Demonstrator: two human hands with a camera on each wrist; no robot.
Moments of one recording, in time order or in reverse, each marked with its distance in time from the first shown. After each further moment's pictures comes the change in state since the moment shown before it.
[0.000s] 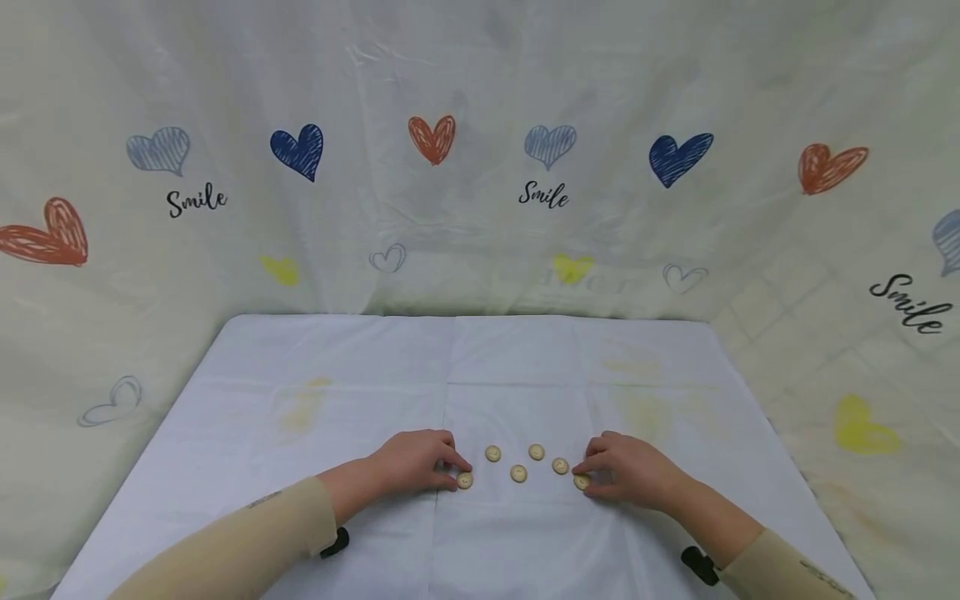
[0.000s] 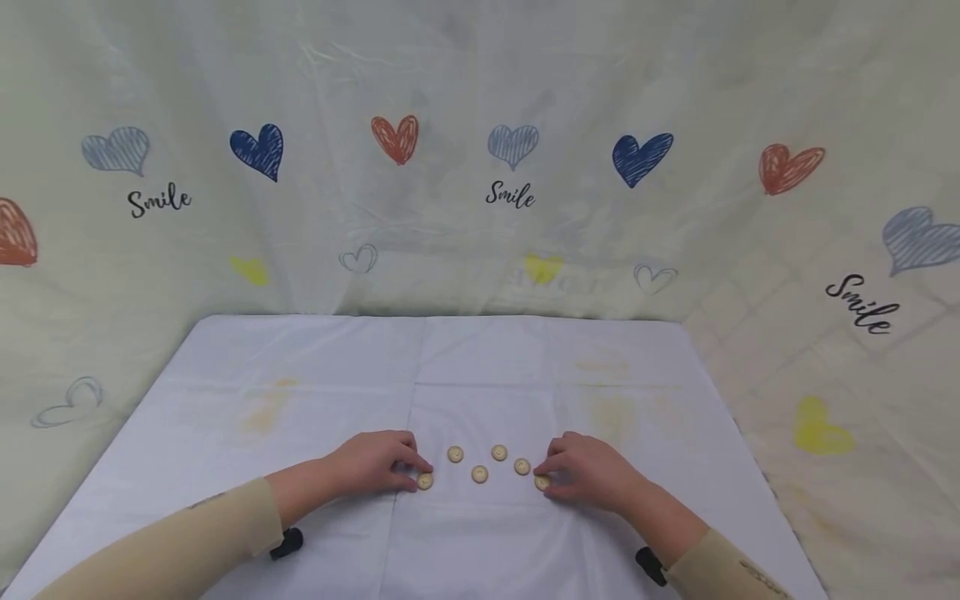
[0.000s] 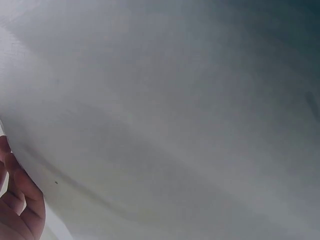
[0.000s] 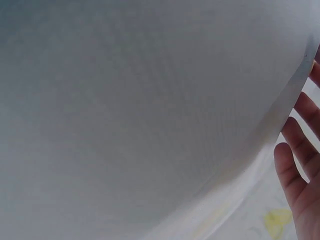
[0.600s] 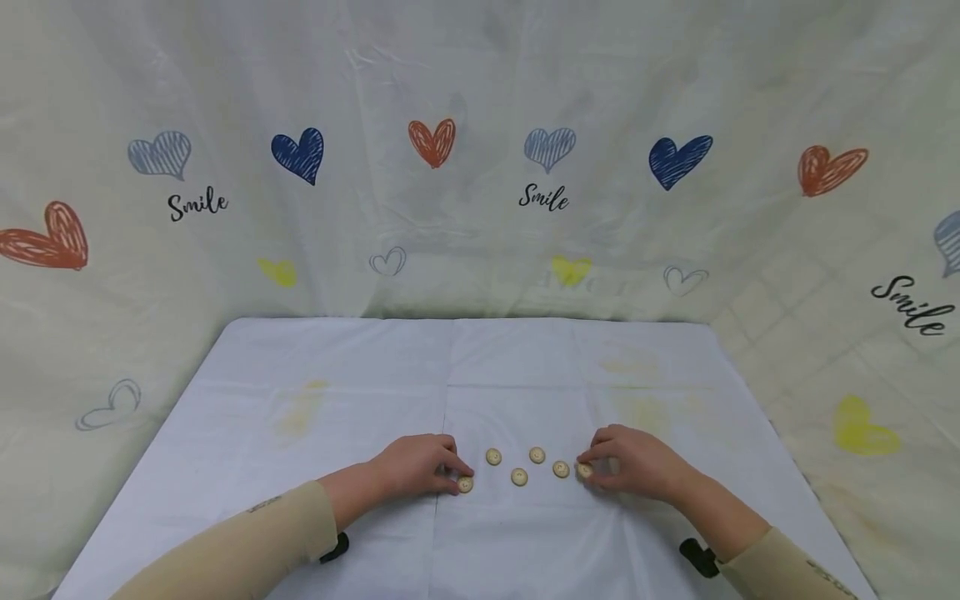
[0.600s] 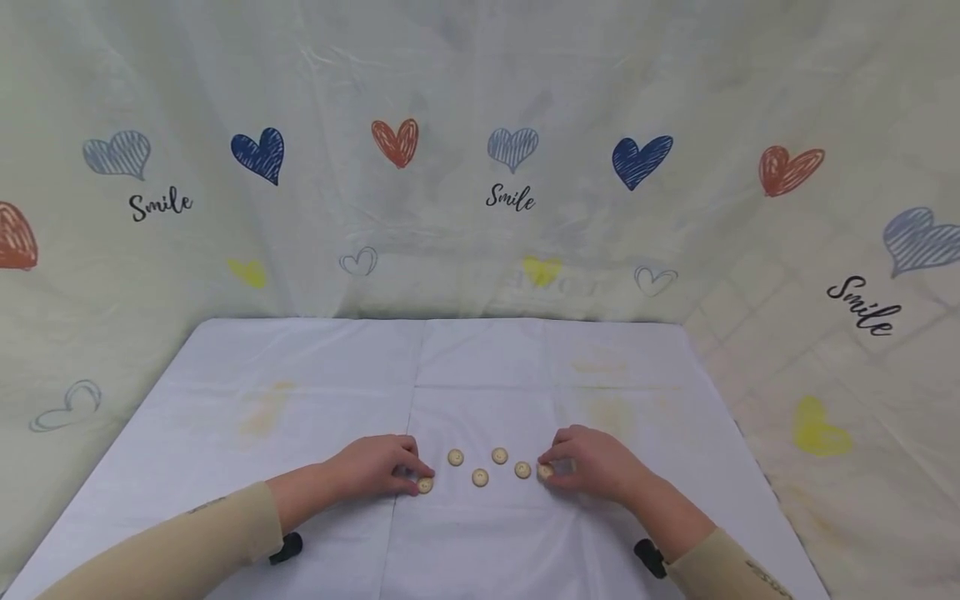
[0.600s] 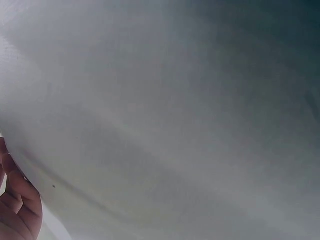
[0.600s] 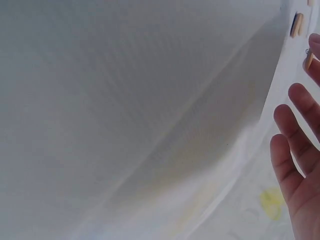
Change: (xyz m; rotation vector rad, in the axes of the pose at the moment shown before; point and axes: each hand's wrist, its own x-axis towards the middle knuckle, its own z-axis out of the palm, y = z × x) left_hand 0.000 0.000 0.001 -0.010 0.007 0.029; right_hand 0.005 0.010 -0.010 0.071 0.055 0.018
